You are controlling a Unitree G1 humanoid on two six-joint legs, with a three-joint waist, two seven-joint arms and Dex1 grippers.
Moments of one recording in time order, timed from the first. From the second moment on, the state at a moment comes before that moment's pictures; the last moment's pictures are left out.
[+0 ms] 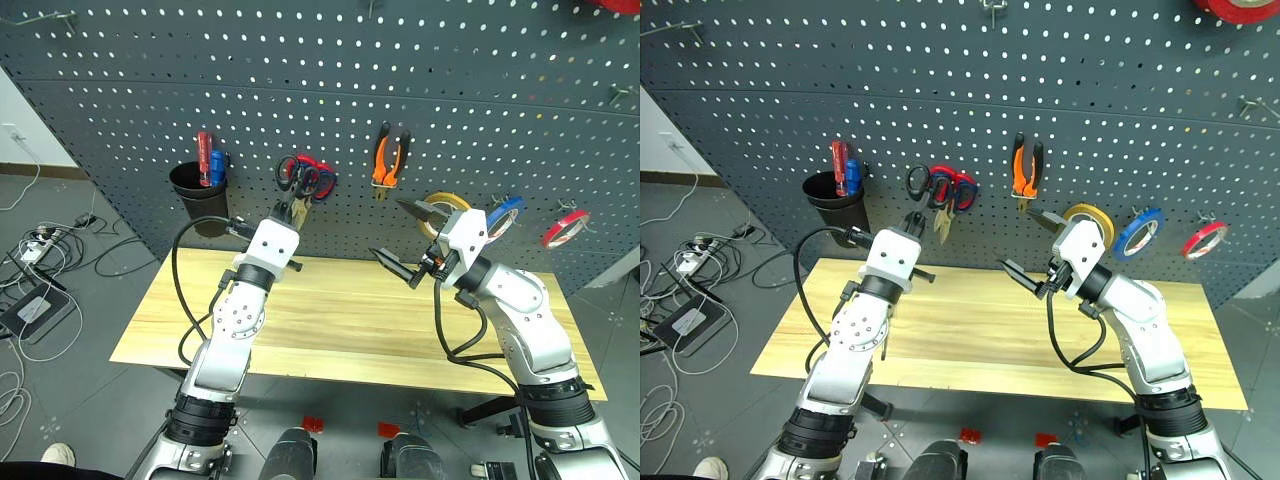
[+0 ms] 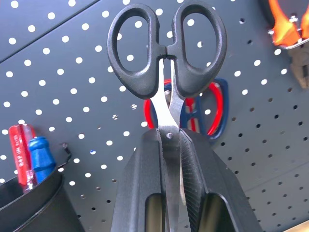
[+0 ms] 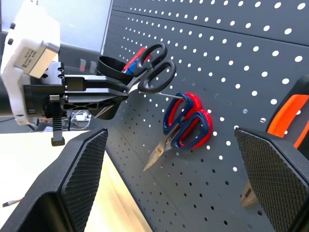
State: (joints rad) left arm -0.26 0.26 -0.12 -0.16 0.25 0.06 -0.04; right arm -0.34 -0.39 0.09 -0.23 0.26 0.06 0.67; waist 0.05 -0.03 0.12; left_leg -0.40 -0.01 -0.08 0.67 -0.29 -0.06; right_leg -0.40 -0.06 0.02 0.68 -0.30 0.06
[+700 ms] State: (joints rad) left arm -0.25 0.26 -0.10 -0.11 0.21 0.08 -0.12; right arm -0.33 -0.39 0.08 -0.26 0.26 0.08 0.63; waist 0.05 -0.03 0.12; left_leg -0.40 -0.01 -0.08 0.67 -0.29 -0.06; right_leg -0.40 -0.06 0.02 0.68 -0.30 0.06
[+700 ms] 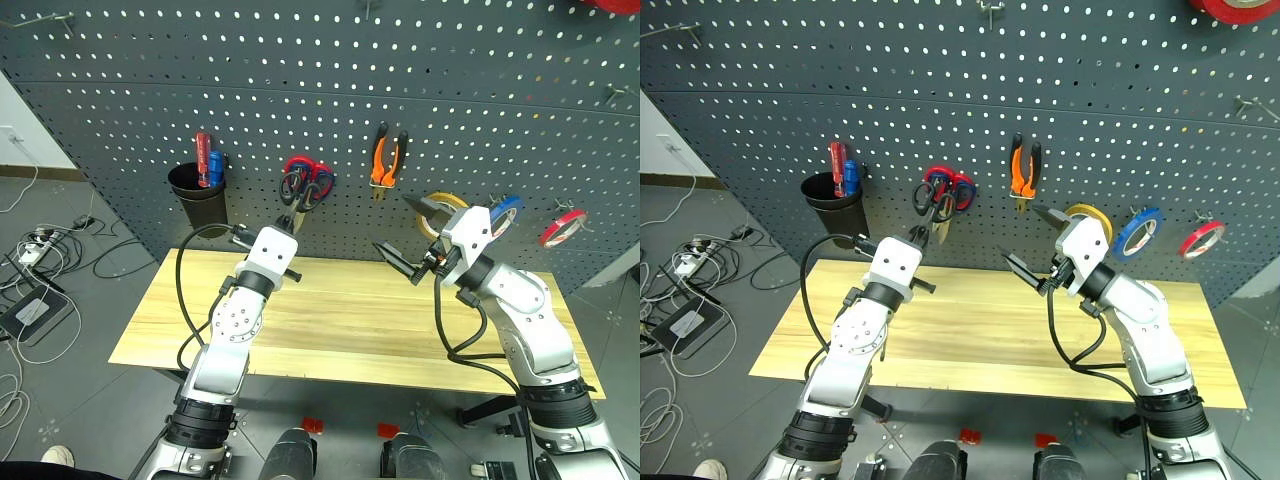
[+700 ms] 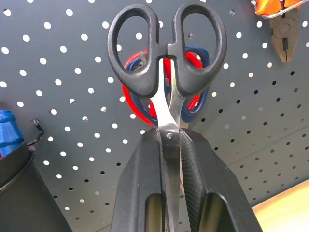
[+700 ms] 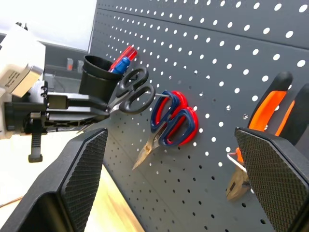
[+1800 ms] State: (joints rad) left arm -0.14 0.22 -0.02 -0.08 0.15 0.23 -0.11; right arm -0.29 -0.42 0.08 -0.34 0.28 0.14 0.66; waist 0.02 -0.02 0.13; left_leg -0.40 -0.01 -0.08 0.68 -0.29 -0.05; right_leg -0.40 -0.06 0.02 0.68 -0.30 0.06
